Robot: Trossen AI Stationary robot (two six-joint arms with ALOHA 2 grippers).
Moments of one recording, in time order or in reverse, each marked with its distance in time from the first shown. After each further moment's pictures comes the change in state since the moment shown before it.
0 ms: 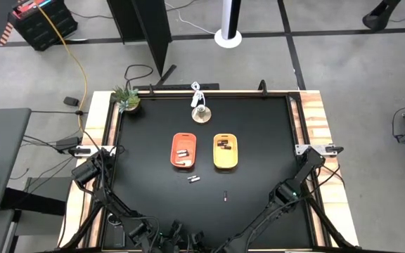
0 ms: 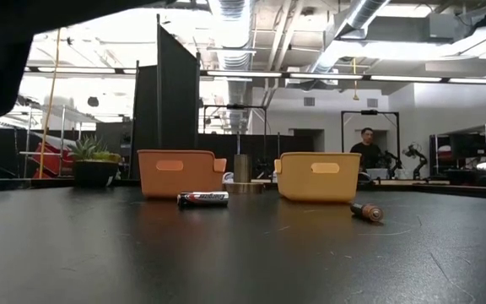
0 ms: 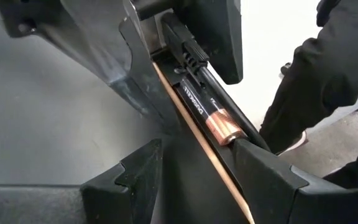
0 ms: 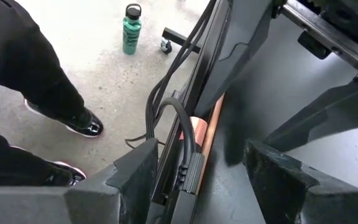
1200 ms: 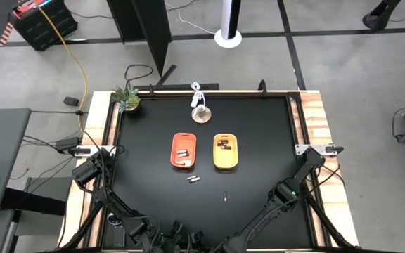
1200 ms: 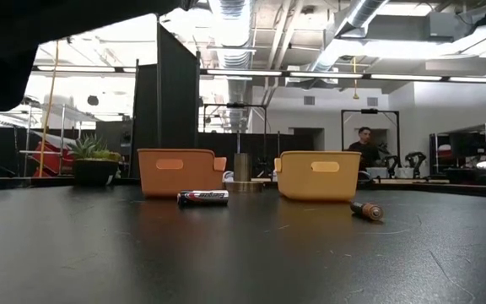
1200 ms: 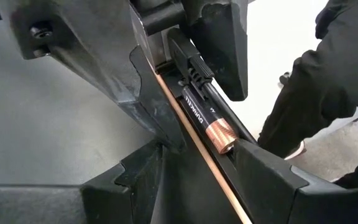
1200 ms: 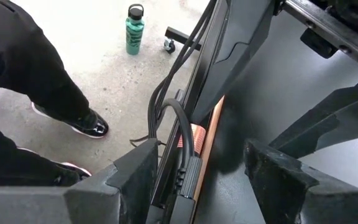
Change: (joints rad) left arm 0.008 0.000 0.000 0.034 -0.002 -0.007; right arm -0.015 0.000 -0.002 -0.001 -0.008 0.009
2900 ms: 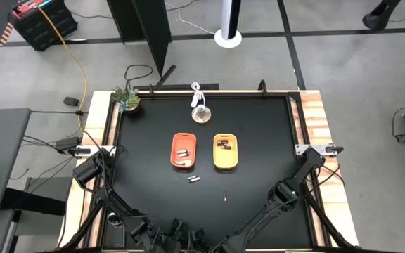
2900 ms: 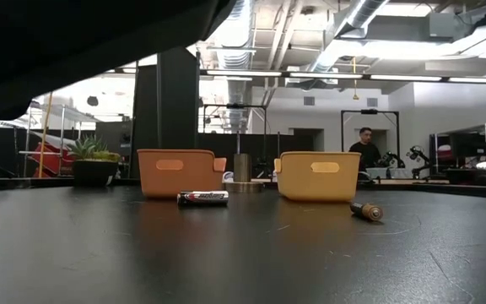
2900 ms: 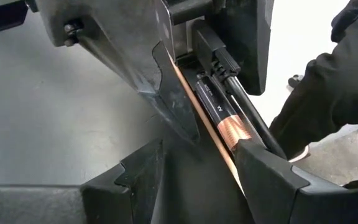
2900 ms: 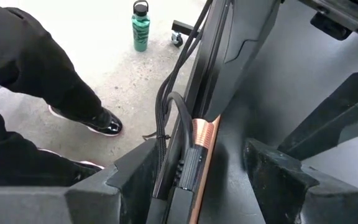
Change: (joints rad) left arm 0.028 0.000 0.001 -0.020 -0.046 -0.049; right arm 0.000 -0.002 0.000 -0.046 -0.076 0.105
